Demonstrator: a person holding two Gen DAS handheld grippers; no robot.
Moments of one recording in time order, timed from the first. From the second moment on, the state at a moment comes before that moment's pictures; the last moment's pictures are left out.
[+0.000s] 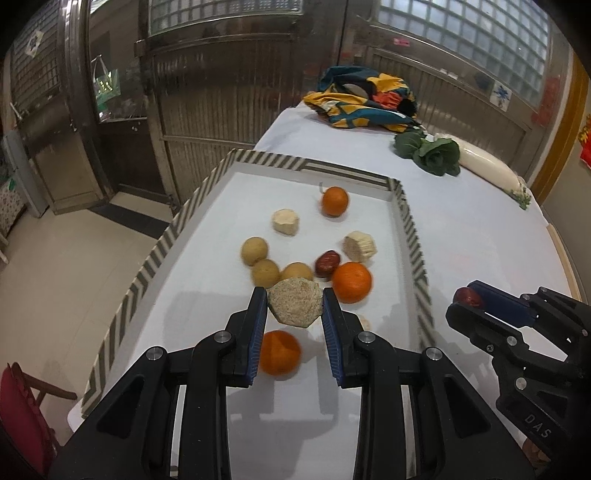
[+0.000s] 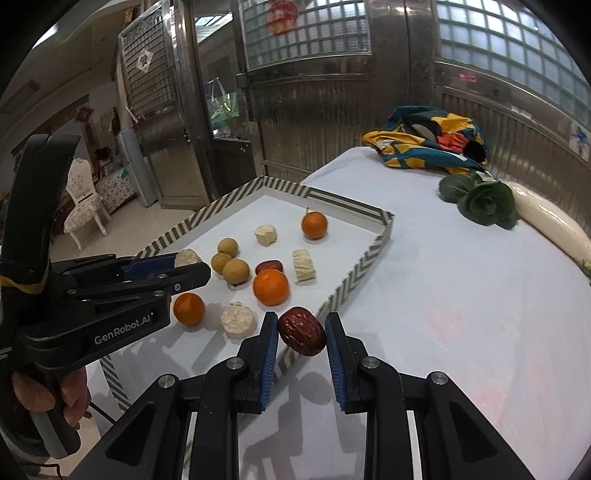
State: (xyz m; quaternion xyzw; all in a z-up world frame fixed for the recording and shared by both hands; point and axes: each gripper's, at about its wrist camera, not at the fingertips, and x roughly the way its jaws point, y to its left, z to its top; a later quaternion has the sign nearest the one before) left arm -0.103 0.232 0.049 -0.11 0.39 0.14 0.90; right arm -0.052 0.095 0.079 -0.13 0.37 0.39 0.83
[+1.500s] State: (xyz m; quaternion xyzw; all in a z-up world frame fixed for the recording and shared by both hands) left arm -0.089 0.286 0.013 -0.15 0.44 0.17 0.87; right arm -0.038 0.200 0.045 -0.19 0.38 0.46 0.78
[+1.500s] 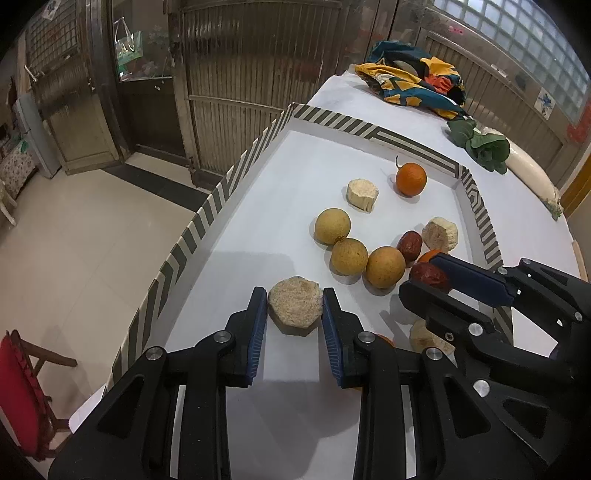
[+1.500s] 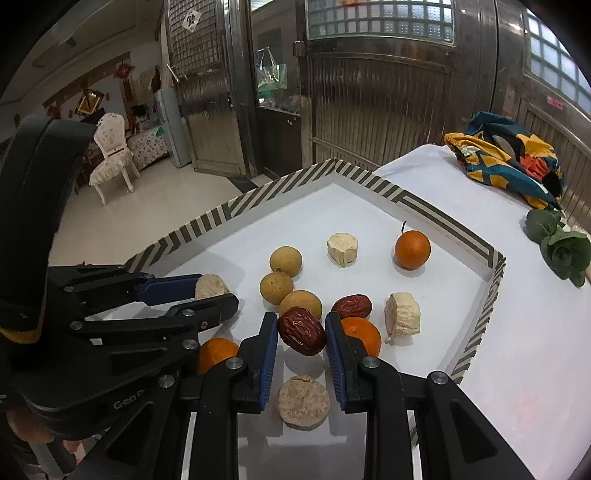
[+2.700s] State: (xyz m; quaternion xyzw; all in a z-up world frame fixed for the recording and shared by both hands) left arm -0.127 0.197 0.063 -0.06 0.33 0.17 0.93; right arm -0.073 0.067 0.088 -0.06 0.33 0.36 0.87
